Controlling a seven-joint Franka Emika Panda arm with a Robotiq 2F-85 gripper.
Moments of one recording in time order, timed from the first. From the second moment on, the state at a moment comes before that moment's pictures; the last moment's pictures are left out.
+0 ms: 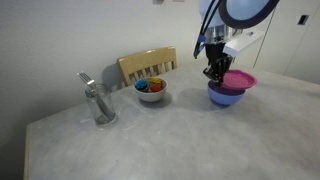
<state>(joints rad) 0.14 0.44 -0.05 -1.94 -0.24 2.22 0.35</state>
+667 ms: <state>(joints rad) 0.11 0.40 -0.13 -1.93 -0.34 2.18 0.32</state>
